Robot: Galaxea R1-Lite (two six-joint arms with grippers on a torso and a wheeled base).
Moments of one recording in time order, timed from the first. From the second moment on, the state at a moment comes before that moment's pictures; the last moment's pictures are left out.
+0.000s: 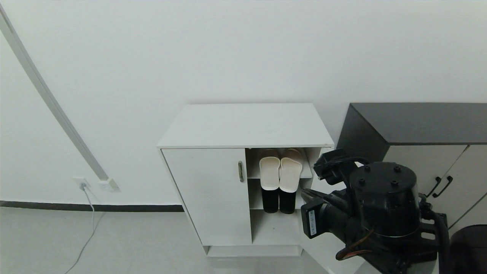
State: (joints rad) left arm 0.00 0.00 0.00 0.00 -0.02 0.02; right arm 0.95 1.67 -0.73 -0.60 -0.51 0.18
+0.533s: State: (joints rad) left arm 0.00 0.00 0.00 0.00 -0.02 0.02; right arm 0.94 1.67 -0.73 -0.62 -0.51 0.15
